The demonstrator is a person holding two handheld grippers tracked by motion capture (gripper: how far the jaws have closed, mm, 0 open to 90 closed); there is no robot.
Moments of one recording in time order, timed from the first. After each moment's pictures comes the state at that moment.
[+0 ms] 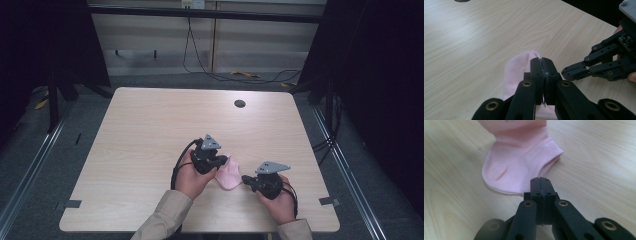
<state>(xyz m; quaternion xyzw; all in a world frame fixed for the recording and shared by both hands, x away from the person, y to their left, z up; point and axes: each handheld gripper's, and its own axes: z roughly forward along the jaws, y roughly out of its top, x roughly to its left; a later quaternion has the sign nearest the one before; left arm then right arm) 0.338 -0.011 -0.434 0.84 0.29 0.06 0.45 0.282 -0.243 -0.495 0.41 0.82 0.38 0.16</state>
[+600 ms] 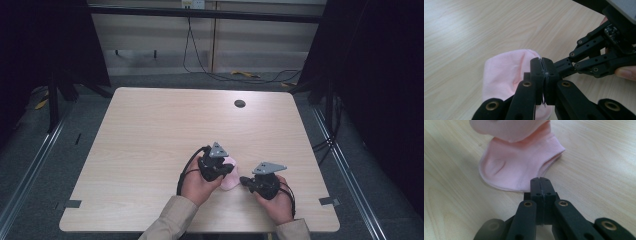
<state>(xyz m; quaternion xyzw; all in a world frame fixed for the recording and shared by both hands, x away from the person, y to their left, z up) 0.326 -0.027 -0.449 0.86 0.27 0.04 0.44 0.283 -0.237 -0.499 0.41 0.82 0.37 0.15</state>
